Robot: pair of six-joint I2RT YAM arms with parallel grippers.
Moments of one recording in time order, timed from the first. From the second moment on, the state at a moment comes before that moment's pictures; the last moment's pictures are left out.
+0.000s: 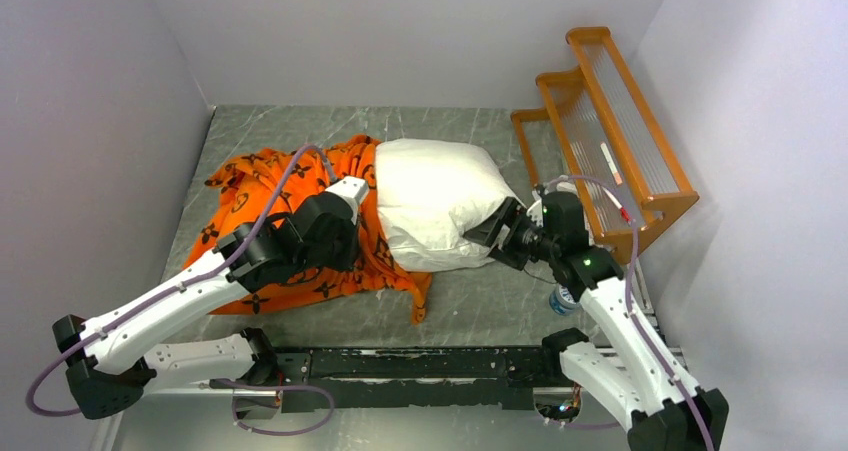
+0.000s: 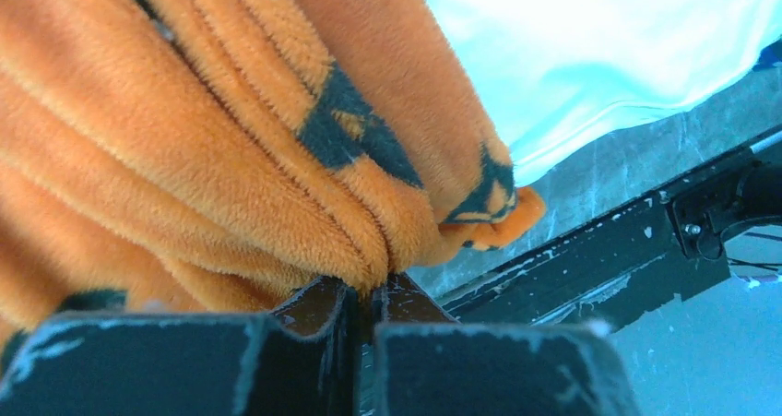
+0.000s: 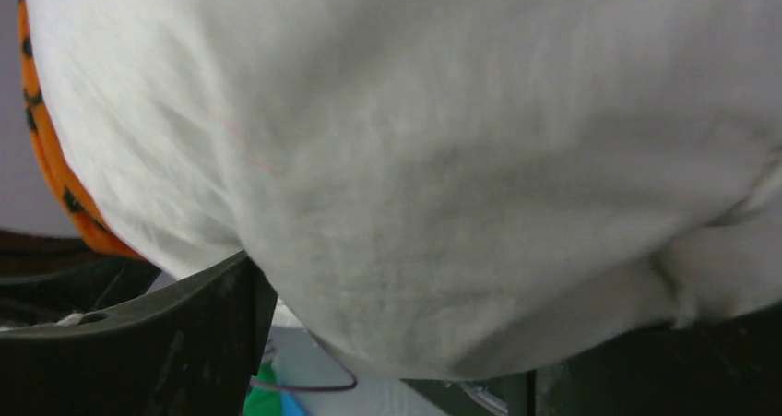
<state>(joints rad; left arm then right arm) -0.95 1.01 1.10 -0.86 -0.27 -0.54 0.31 0.87 0.74 -0.54 -0.36 0.85</state>
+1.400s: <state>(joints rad) -0.96 1.06 1.19 -0.98 -0.46 -0.67 0.71 0.93 0.74 -0.29 0.36 1.25</state>
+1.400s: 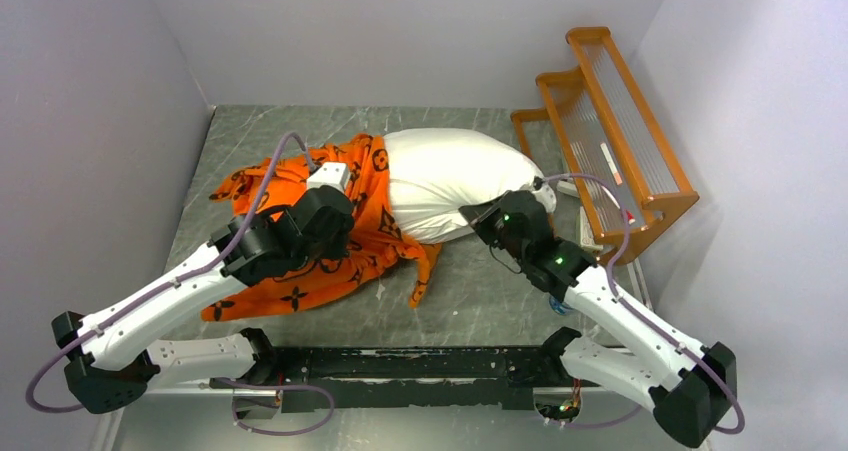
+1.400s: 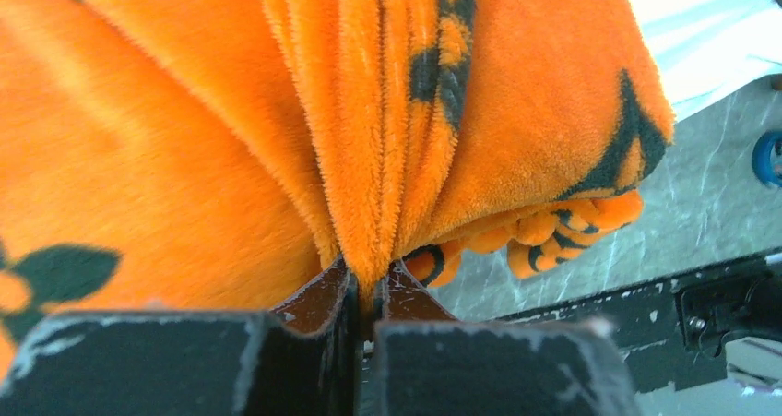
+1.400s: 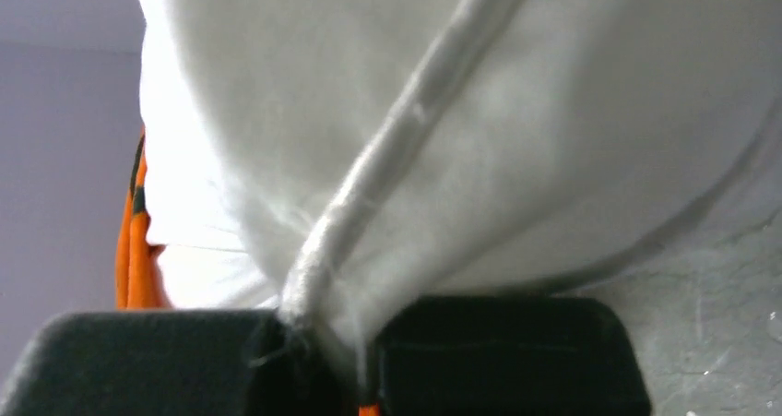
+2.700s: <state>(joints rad) -1.31 1.14 0.81 -0.40 -0.36 -1.04 0.54 0.97 0.69 -0.33 0.03 1.16</state>
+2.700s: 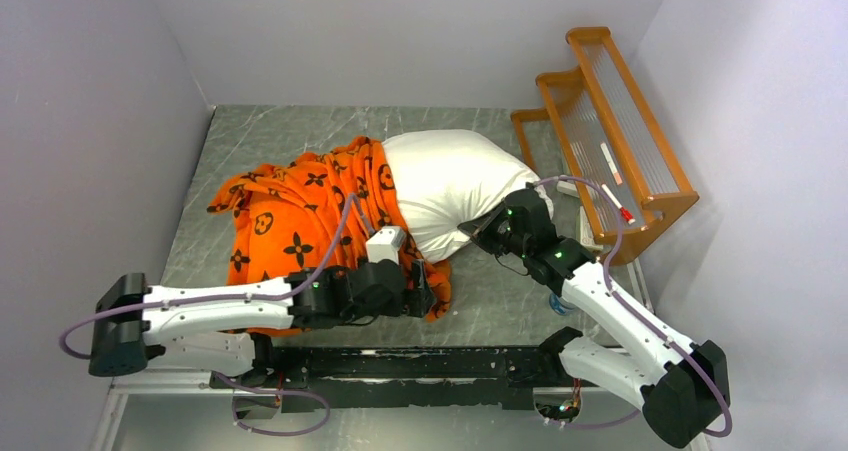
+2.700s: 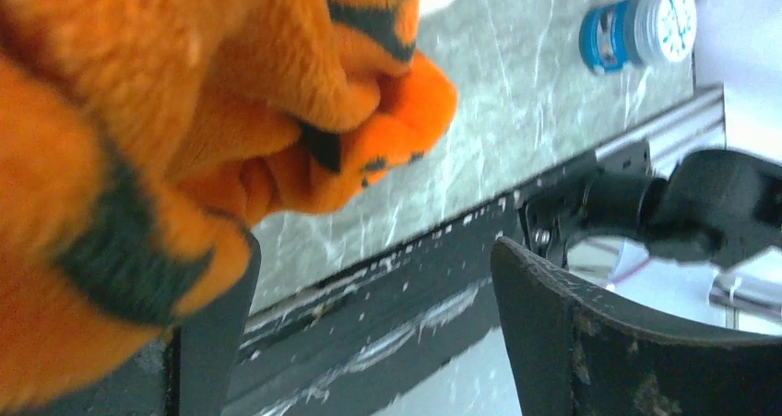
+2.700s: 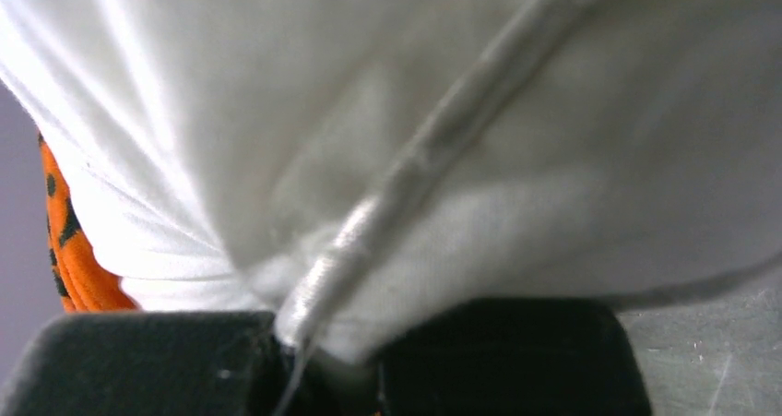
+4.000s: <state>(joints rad) -1.35 0.98 0.90 -1.01 -0.83 -1.29 0.41 0.90 0.69 -0.39 -0.08 1.00</state>
